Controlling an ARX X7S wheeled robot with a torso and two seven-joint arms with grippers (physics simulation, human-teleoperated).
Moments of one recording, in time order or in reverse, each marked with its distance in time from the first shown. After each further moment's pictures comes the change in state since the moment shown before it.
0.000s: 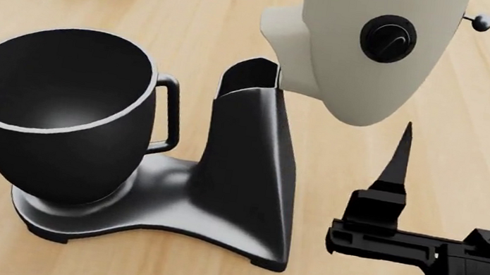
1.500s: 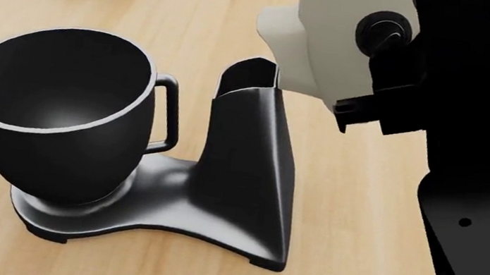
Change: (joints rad) left arm -0.006 -0.048 -0.060 0.039 -0.069 -0.032 -0.031; right arm 0.787 0.117 -0.467 0.358 -0.030 0.608 0.040
